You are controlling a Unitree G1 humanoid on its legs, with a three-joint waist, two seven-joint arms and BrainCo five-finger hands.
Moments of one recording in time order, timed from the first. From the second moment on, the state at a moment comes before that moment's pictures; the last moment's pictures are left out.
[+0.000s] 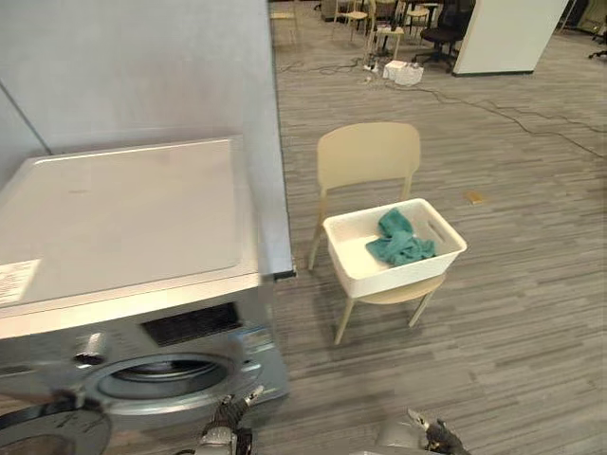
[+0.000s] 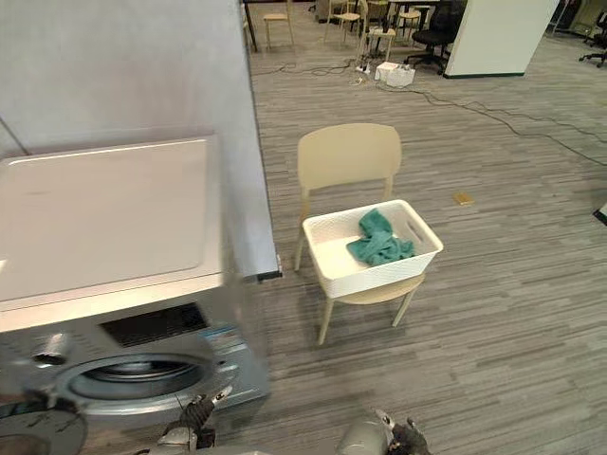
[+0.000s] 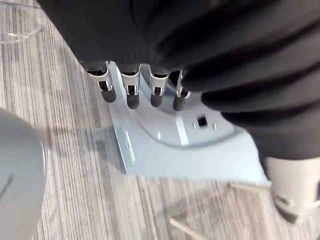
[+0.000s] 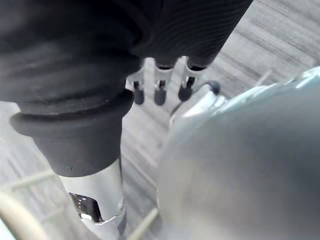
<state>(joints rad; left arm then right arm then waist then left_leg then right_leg) 0.03 -0.01 0.11 1.05 0.15 0.03 0.13 0.10 -0.06 -0.46 1.08 0.26 -0.01 -0.04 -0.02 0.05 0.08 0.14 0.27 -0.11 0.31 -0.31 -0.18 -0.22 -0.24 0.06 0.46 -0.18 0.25</state>
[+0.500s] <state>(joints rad) 0.06 0.02 0.20 1.08 0.11 0.01 0.12 0.08 -0.09 -0.41 1.15 0.32 -0.02 -0.04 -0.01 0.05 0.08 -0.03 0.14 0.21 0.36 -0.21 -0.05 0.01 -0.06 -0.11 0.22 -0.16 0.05</state>
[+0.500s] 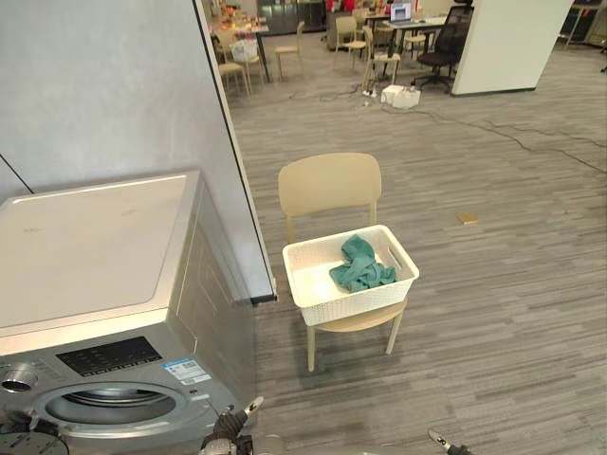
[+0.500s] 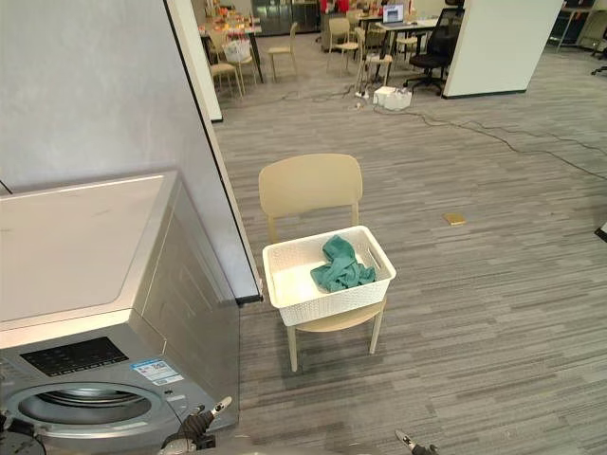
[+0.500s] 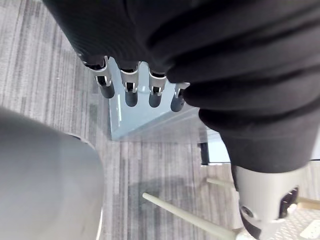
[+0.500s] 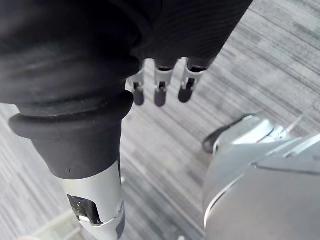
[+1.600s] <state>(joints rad) 0.10 0.00 0.41 1.08 0.09 0.01 0.11 0.15 -0.05 -0.45 1.09 0.34 0.01 -0.02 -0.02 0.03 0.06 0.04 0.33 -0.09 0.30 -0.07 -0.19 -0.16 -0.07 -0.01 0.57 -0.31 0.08</state>
